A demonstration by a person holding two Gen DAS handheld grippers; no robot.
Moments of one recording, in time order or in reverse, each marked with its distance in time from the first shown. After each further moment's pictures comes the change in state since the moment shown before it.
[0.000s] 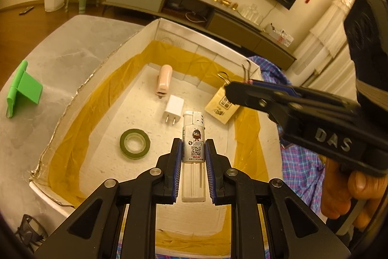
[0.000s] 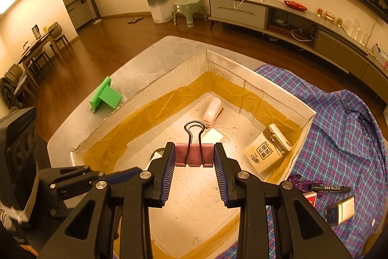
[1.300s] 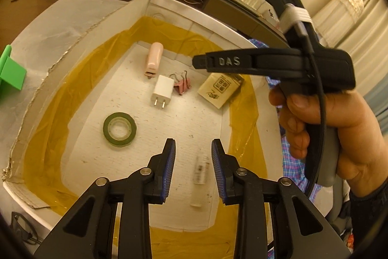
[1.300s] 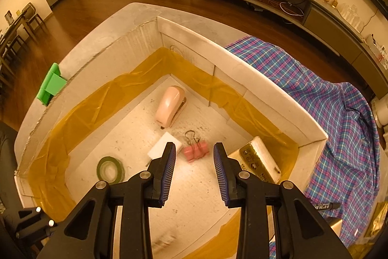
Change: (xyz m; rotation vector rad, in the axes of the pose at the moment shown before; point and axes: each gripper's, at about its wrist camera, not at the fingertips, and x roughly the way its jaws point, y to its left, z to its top) left arm 0.017 -0.005 0.000 -0.031 0.112 -0.051; right arm 0.083 -0.041 0.037 0.011 0.200 -0.123
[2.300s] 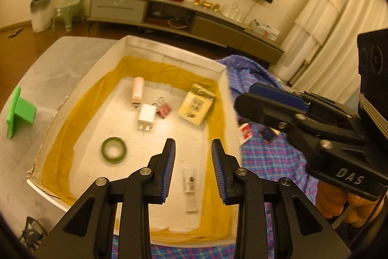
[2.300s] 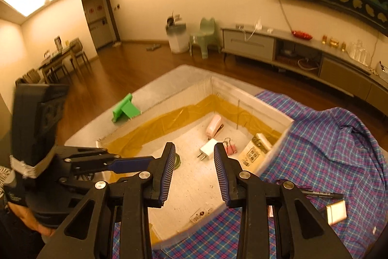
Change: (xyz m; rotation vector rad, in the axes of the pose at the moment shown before) left arm -0.042 -0.059 -0.010 0.166 -0.147 0.012; right arm -0.153 -0.006 -0.121 -0.046 -0.466 0.214
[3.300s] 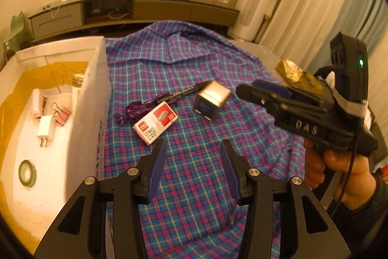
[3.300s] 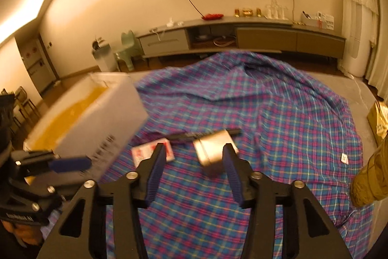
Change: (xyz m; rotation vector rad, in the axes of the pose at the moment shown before) left arm 0.111 -0.144 -0.027 0.260 0.141 -0.088; right arm -0.048 -0.198 -0.133 0.322 0.007 -0.320
